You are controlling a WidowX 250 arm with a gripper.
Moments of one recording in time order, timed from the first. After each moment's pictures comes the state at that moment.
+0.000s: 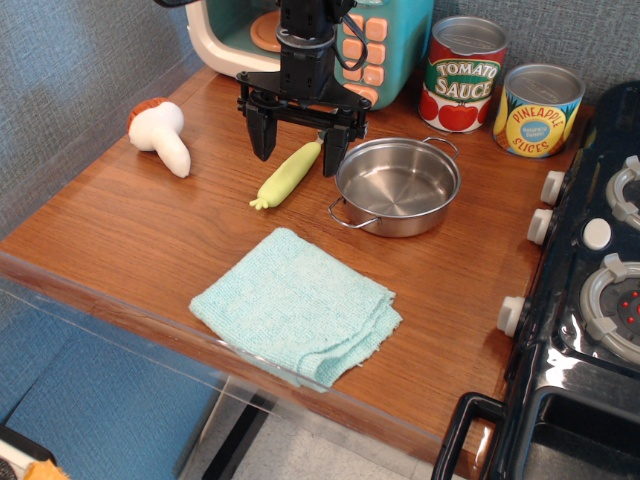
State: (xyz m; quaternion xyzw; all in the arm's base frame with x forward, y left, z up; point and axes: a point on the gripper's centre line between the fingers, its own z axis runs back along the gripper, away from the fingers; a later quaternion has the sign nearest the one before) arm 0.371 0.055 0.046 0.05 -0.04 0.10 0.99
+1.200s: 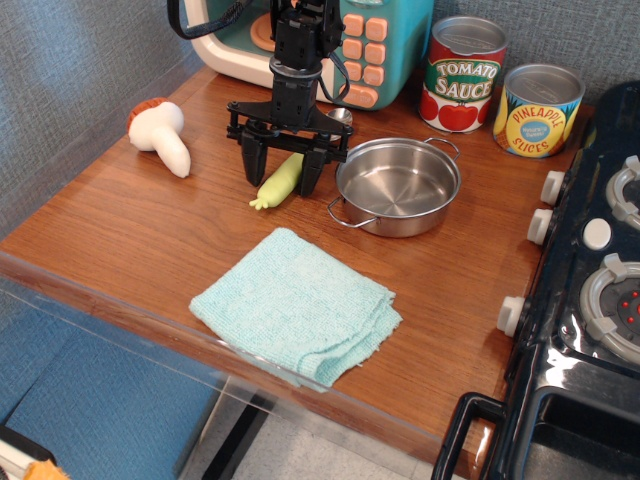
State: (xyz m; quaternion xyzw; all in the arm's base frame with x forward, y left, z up) arm 0.376 0.073 0.013 0.07 0.02 0.15 0.99
